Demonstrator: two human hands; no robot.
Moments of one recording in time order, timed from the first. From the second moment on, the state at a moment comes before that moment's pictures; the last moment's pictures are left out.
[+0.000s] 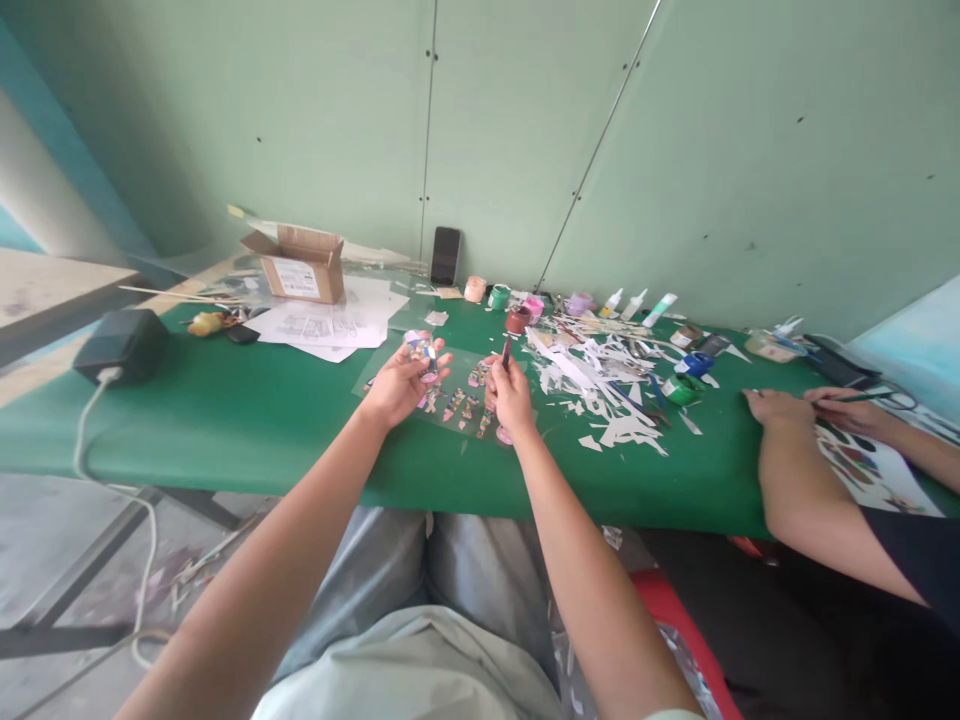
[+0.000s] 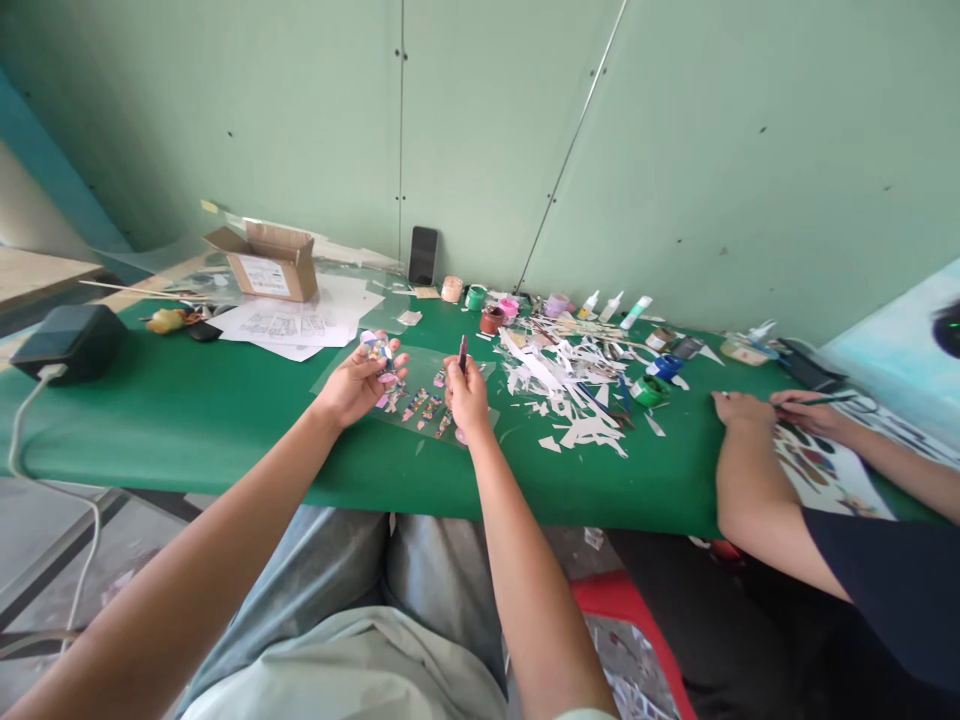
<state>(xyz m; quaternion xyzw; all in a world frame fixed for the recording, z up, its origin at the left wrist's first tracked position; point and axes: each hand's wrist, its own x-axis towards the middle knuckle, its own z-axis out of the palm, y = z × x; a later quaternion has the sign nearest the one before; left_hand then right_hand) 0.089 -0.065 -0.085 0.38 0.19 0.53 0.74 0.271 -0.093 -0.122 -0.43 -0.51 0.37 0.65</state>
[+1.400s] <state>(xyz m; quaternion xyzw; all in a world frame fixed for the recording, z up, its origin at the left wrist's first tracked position) 0.100 -0.076 -0.088 0.58 0.31 0.42 0.62 0.264 -0.115 -0.114 -0.50 -0.72 0.06 0.48</state>
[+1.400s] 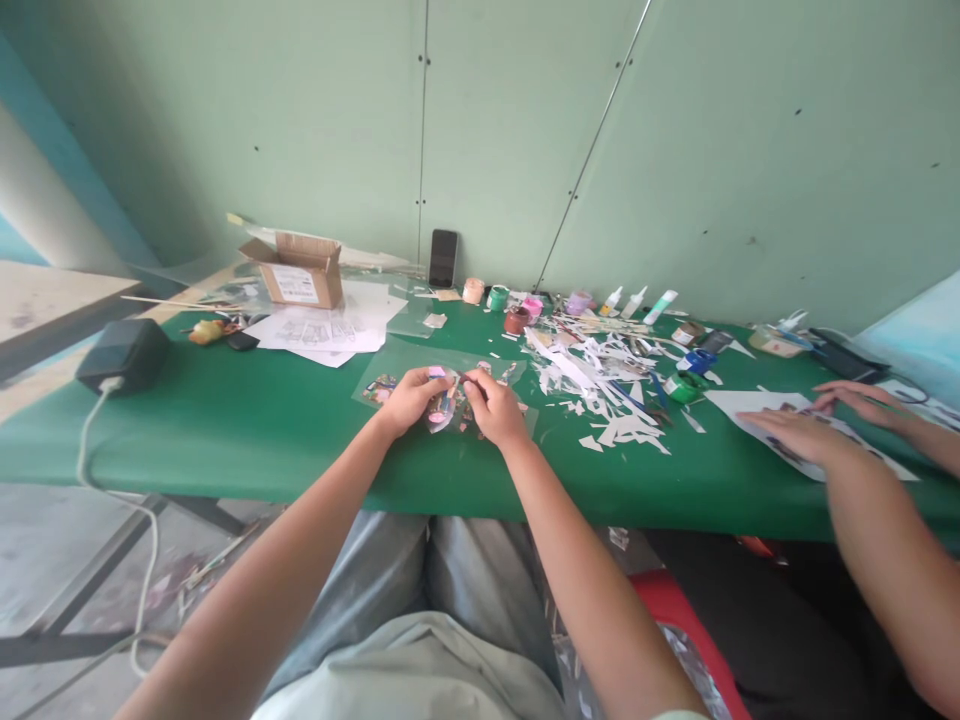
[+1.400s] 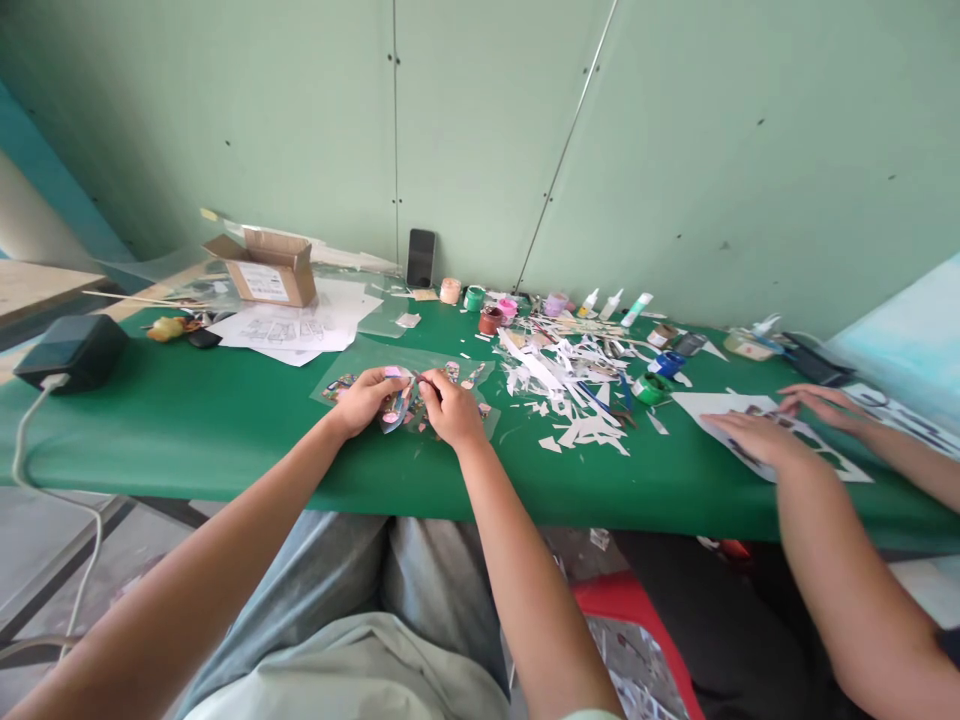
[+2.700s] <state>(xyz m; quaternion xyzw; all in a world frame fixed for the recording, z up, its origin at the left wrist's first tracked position) 0.100 -0.080 -0.091 0.61 0.30 0.39 0.62 0.261 -0.123 -0.111 -0.50 -0.66 0.06 0.56</state>
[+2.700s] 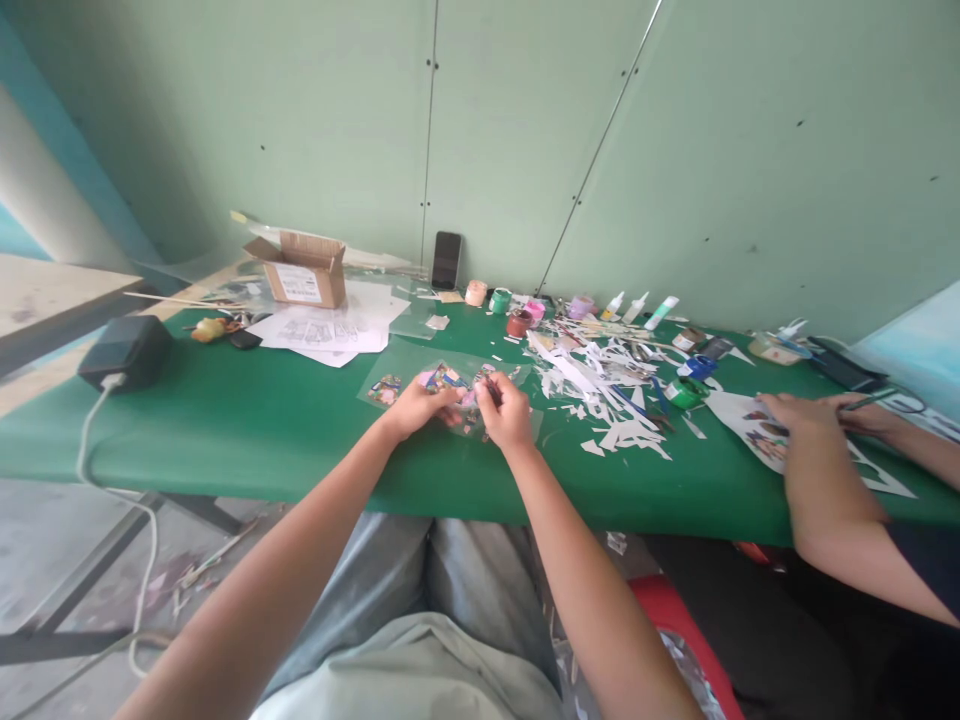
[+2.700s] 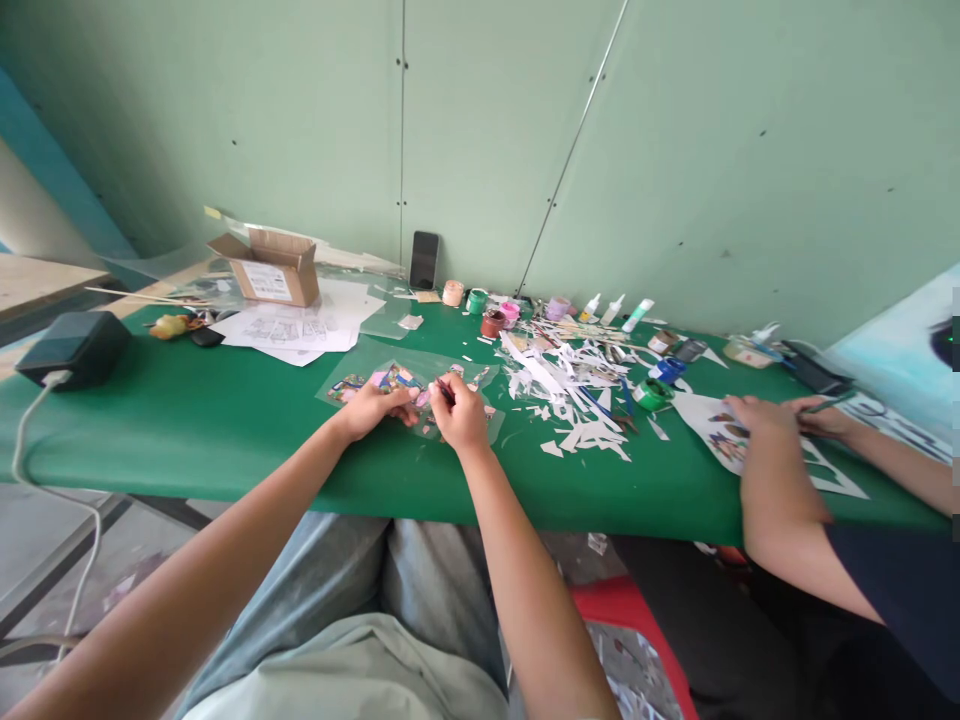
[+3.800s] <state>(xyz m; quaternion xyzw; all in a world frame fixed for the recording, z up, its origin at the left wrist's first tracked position) 0.100 -0.071 -0.095 0.71 0.28 0.32 0.56 0.269 -0.115 -0.116 -0.54 -0.65 -0.03 0.54</state>
